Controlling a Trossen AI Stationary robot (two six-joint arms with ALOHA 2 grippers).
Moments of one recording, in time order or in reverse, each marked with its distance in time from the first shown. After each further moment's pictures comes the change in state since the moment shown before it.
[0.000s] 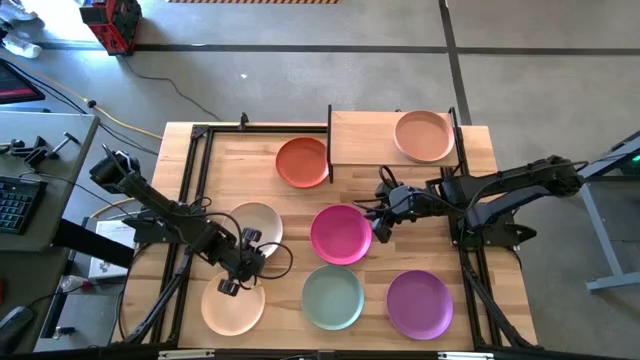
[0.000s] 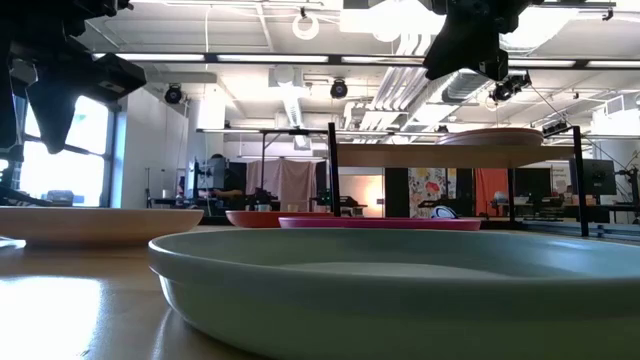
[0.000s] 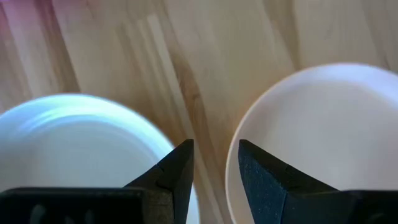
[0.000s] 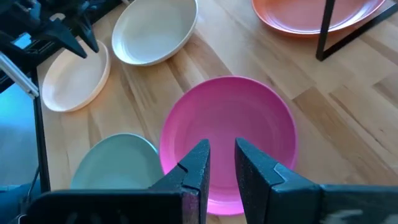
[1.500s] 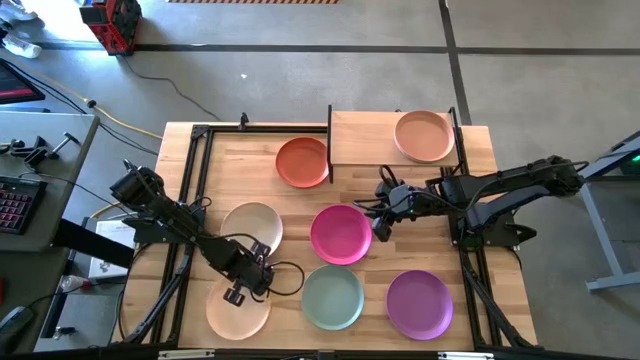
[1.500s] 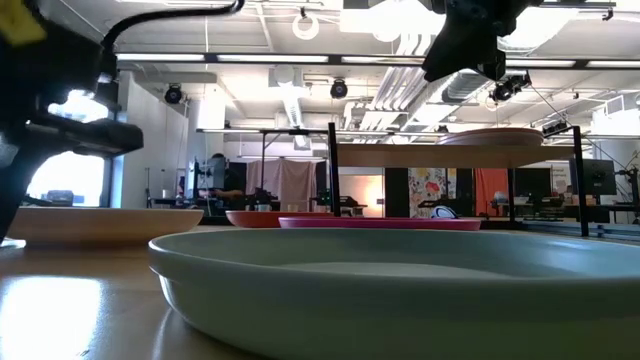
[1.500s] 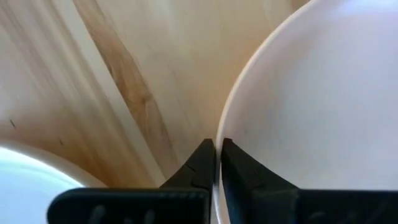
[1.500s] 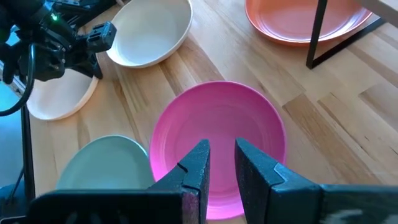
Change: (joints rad) left arm -0.012 0.273 0.024 0.097 0.081 0.080; right arm -0.001 -0.001 0.000 -0.004 0.029 -0.043
